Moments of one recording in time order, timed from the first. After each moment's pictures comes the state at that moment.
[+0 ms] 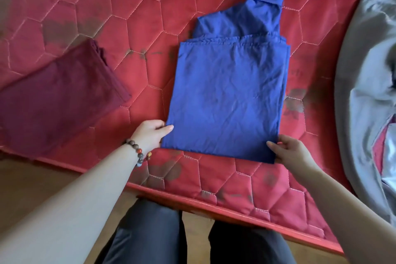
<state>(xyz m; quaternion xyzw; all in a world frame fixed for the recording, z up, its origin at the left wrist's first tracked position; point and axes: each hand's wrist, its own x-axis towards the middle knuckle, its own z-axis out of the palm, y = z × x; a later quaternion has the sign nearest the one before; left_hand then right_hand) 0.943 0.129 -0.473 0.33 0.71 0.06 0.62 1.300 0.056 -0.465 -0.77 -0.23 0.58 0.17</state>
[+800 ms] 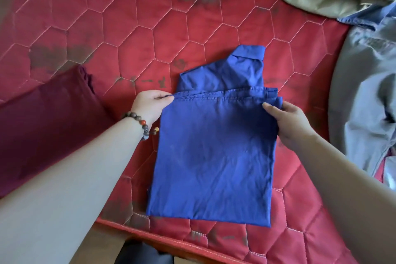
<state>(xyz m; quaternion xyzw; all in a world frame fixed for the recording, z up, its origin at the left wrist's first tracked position) 0.990 0.252 -0.474 0.39 0.72 0.21 0.54 1.309 0.201 -0.467 -0.71 -0.19 0.58 0.36</state>
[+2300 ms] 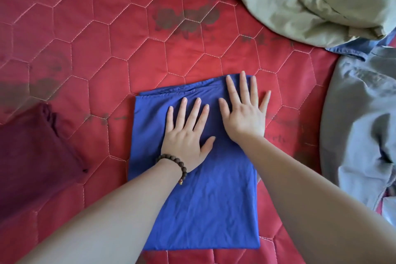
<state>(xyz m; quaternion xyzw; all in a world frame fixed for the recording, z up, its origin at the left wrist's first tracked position) 1.101 0.261 -0.525 0.83 0.54 -0.05 0.09 1.275 0.300 -0.524 -0.75 -0.65 0.13 0.00</state>
